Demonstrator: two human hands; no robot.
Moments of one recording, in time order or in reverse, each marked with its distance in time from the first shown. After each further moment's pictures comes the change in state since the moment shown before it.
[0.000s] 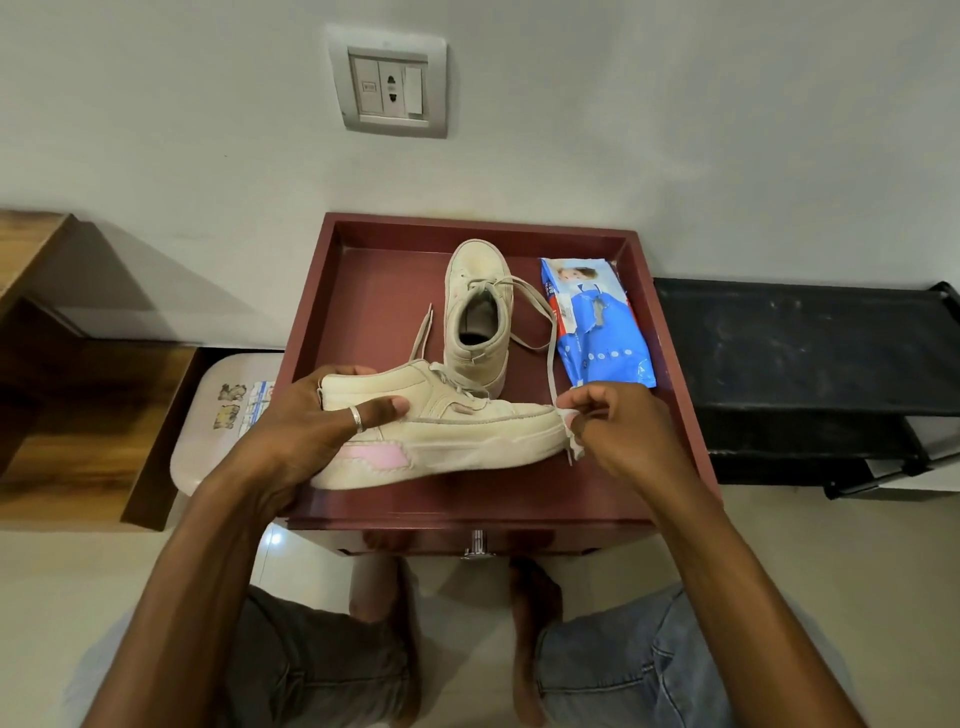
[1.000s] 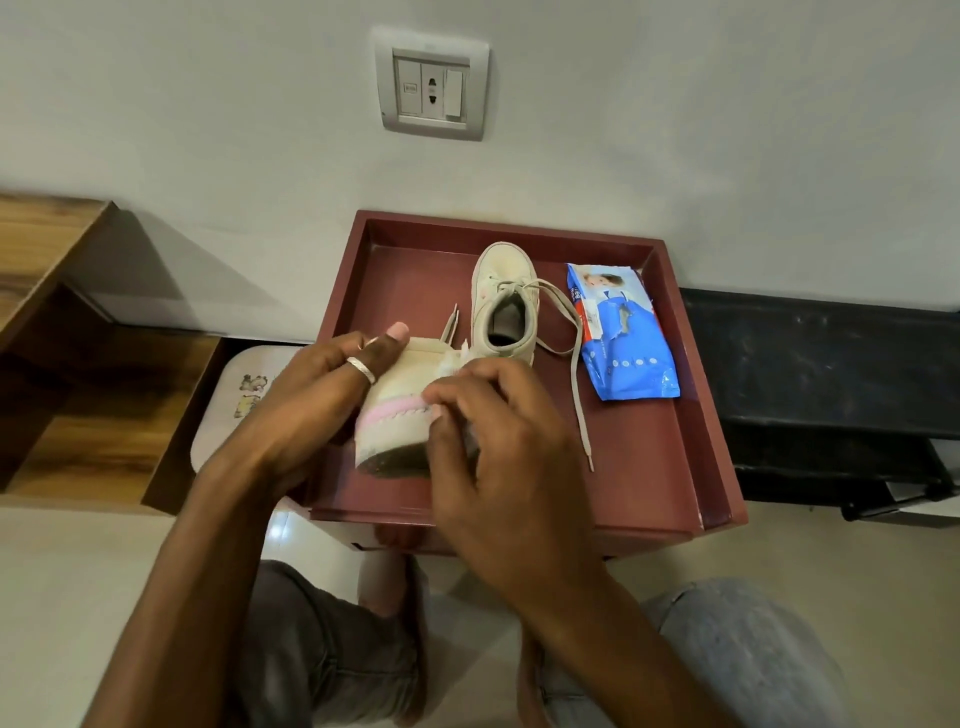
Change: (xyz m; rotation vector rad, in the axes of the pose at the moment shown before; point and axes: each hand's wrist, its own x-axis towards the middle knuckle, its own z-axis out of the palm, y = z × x) left_hand -0.034 0.041 -0.004 0.038 -0.027 0.121; right_hand -0.094 -0.118 0.059 -0.028 0.188 -0.589
